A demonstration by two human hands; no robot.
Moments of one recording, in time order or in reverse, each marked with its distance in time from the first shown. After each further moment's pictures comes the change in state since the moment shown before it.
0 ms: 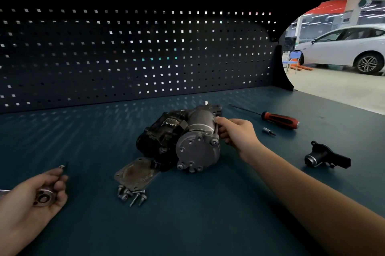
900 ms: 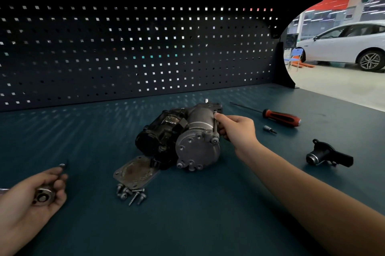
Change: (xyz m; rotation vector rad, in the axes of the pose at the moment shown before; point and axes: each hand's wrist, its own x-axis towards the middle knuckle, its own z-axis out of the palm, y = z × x) left_hand -0.009 0.005 0.006 0.007 -0.014 -0.005; right_hand -0.003 -0.002 0.008 0.023 0.063 -0.060
